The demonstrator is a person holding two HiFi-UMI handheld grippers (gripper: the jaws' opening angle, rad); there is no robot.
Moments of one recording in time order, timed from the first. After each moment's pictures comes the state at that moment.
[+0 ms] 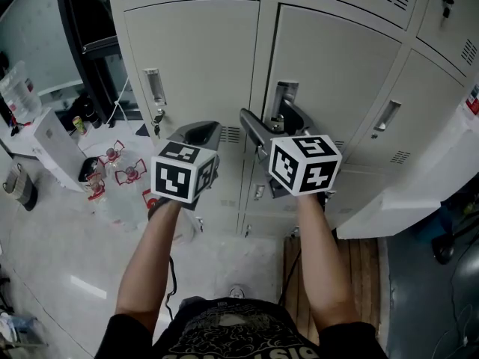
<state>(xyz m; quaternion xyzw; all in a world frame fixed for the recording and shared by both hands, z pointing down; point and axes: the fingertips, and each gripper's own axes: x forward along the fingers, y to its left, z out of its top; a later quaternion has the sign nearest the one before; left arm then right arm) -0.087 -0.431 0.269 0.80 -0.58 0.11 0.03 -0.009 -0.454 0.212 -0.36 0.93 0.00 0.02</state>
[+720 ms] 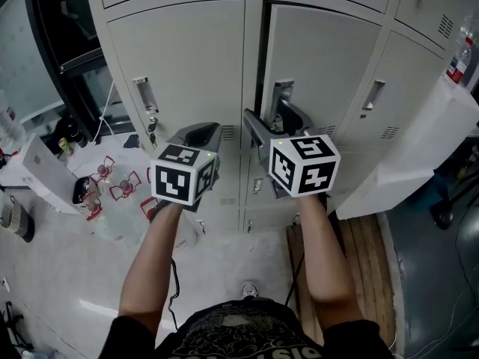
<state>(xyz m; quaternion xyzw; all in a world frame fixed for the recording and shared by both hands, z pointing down) -0.076 -0.426 0.268 0.84 -0.52 0.11 0.02 0.007 -0.439 0.214 -0.44 0.90 0.01 0.01</state>
